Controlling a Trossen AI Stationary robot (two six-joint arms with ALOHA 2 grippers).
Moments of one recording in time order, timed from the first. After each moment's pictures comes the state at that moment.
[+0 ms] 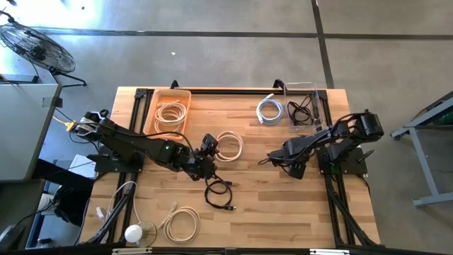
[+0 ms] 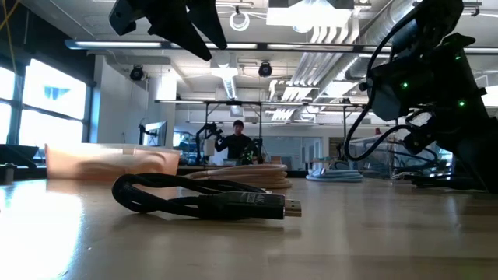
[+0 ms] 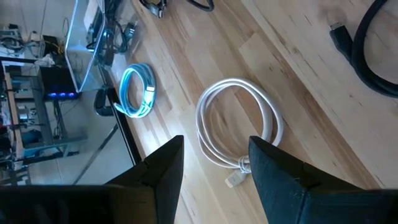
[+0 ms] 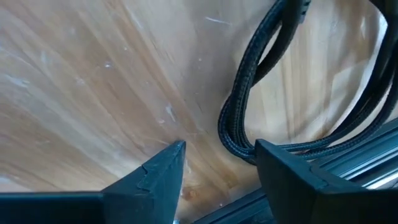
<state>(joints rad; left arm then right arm) -0.32 1.52 1.28 -0.67 -0.59 0.60 0.06 1.61 0.70 -1.03 0.13 0.53</state>
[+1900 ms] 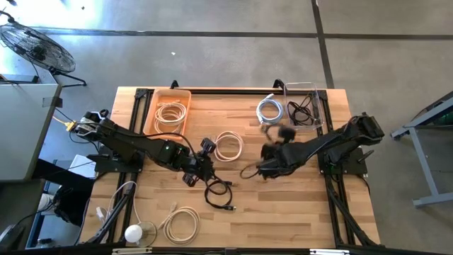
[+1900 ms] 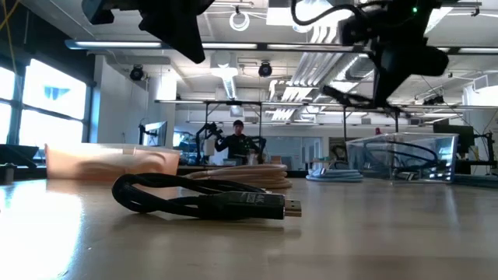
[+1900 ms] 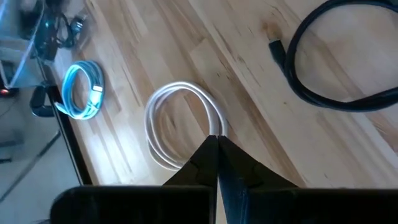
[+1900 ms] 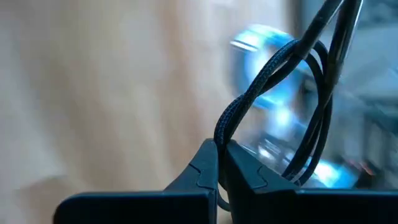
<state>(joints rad) -0.32 1.52 1.28 -0.76 -0.42 0.45 0.28 1.62 1.23 -1.34 0.65 0.54</state>
